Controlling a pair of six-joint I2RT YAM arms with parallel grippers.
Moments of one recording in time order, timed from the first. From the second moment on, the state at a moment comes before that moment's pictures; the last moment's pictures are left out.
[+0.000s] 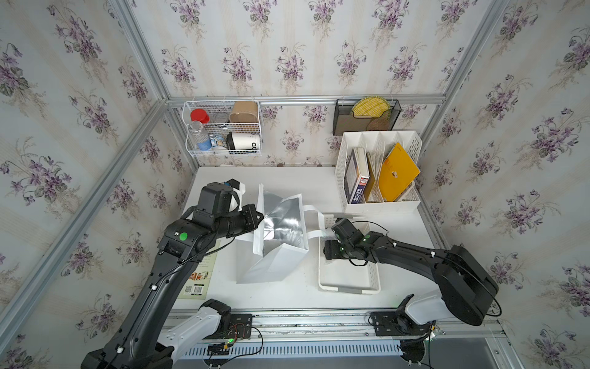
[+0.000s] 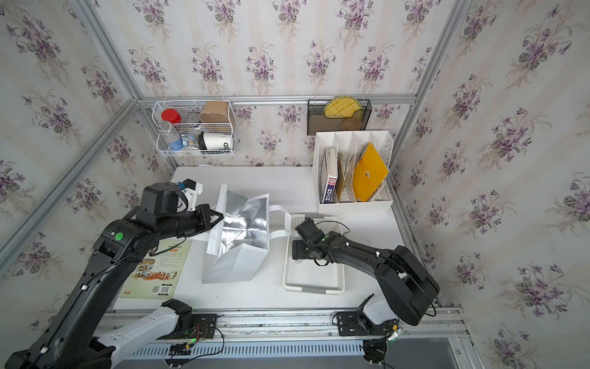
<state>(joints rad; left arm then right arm) -0.41 1.01 1.34 -1.05 0.30 -0.67 0.75 1.48 0.75 -0.40 0.03 0.64</state>
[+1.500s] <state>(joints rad) -0.41 1.03 1.32 -1.03 0.32 -0.69 0.72 1.36 0.68 -0.41 0.09 0.67</state>
